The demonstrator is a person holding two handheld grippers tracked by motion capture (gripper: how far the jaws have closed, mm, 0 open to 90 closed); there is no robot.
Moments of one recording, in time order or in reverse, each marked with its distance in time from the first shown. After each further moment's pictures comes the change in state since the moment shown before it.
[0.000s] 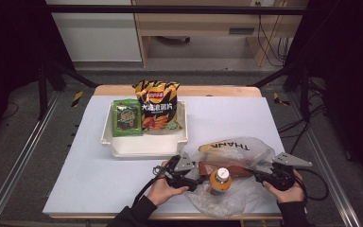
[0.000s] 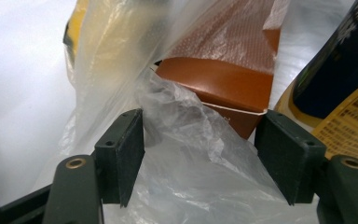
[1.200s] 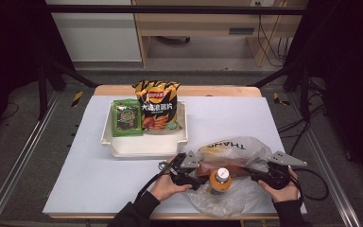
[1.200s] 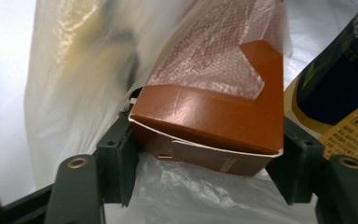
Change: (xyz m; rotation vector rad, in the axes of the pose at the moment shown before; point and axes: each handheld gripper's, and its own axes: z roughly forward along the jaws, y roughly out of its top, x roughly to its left) left arm 0.003 0.008 0.015 0.072 -0.049 0.038; right arm 0.008 0.003 0.009 -0.041 0.005 -0.039
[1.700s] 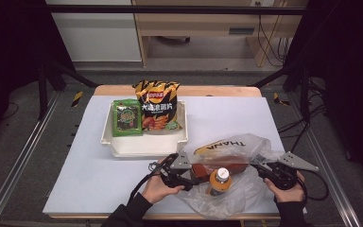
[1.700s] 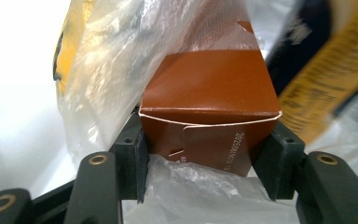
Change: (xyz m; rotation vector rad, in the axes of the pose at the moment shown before) left arm -0.004 -0.002 -0.039 -0.039 -0.055 -0.004; right arm -0.003 0.002 -0.018 -0.119 -0.017 0.040
